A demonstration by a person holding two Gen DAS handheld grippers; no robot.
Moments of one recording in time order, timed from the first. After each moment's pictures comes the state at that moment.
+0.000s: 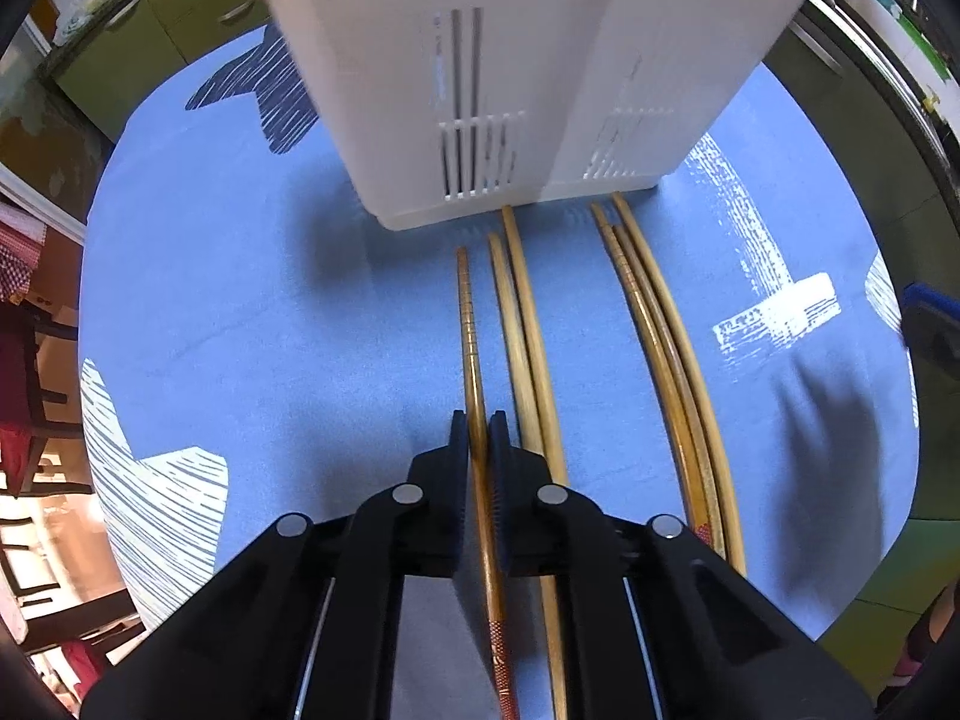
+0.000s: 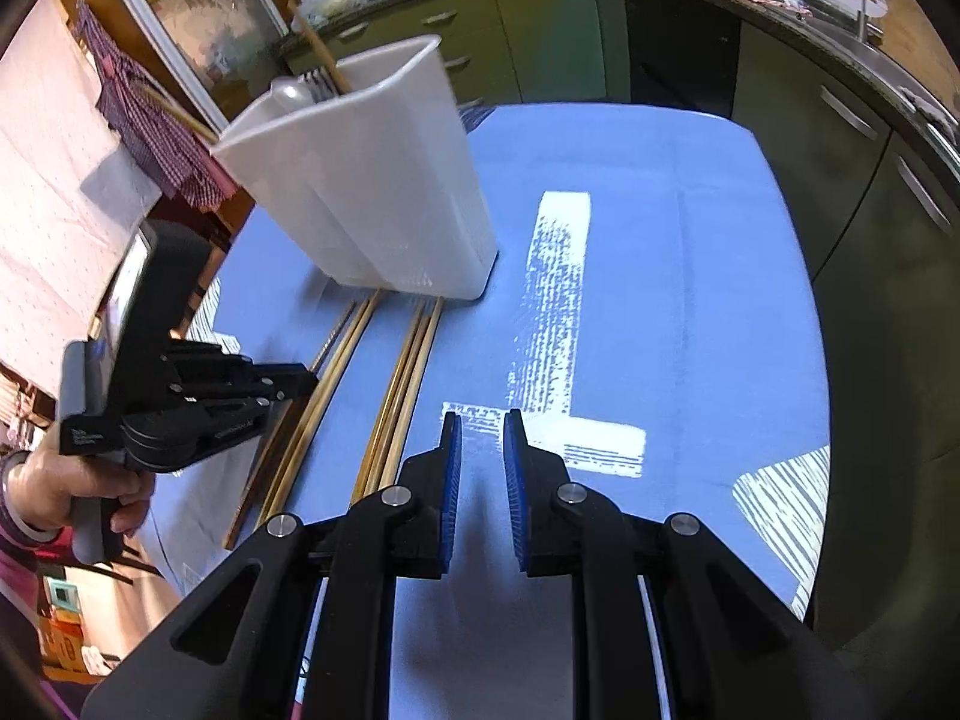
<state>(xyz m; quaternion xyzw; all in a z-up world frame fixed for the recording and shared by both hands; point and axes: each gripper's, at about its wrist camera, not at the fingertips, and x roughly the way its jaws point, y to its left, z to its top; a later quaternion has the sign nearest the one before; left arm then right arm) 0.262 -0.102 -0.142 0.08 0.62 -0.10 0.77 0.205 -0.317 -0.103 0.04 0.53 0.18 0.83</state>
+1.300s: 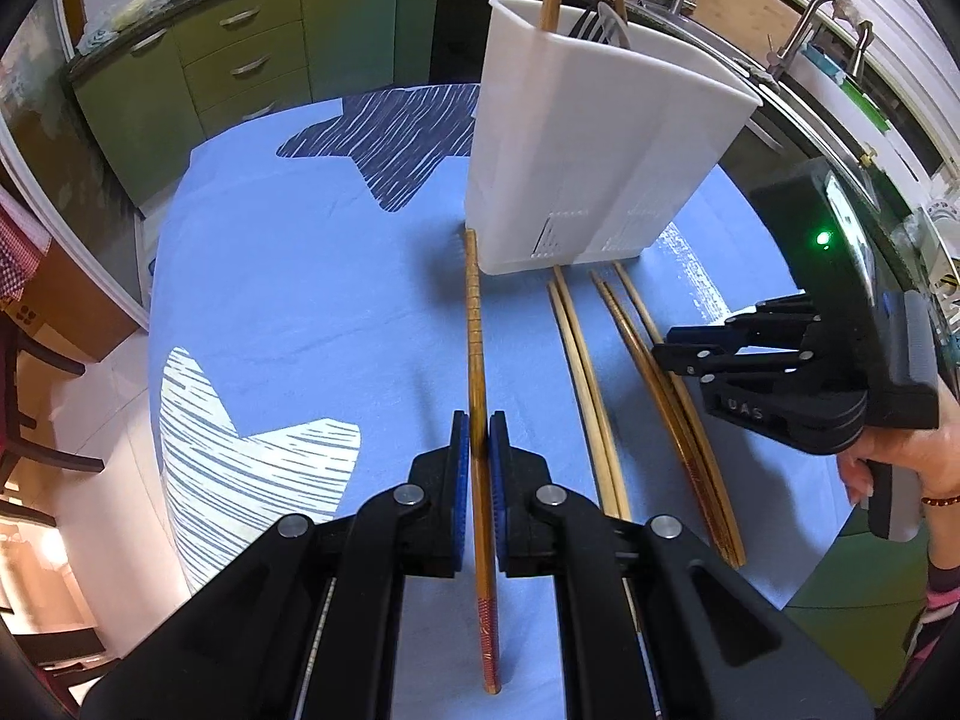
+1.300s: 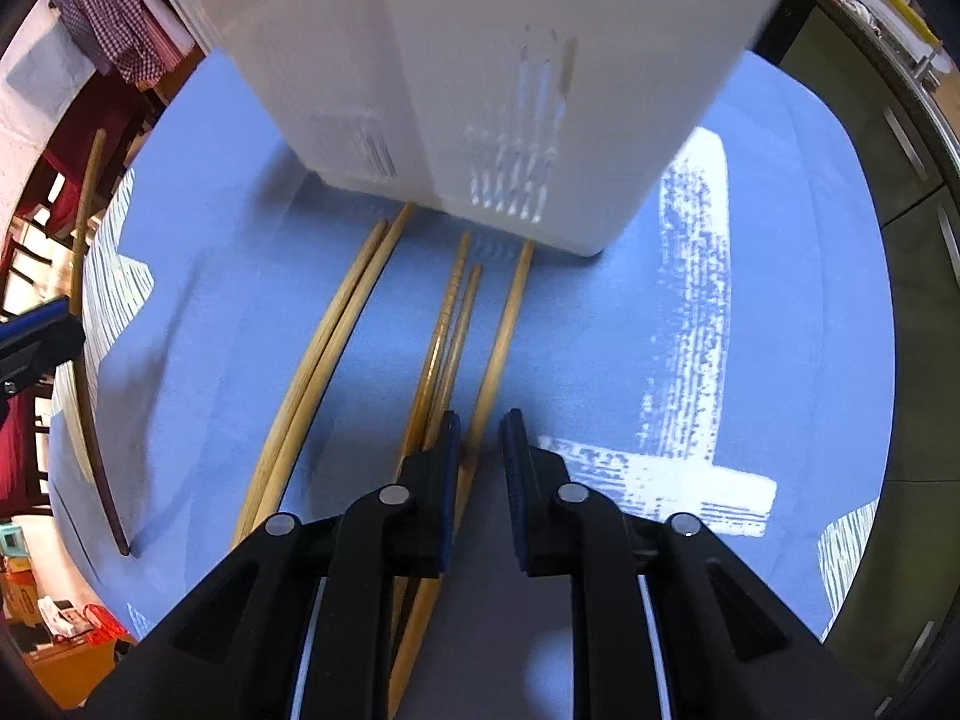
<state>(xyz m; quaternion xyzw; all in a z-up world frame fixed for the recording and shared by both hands) 0.212 -0.024 -0.078 0.03 0.54 -0.15 0.83 0.257 -0.194 -0.168 -0.09 0.62 0.13 0.77</state>
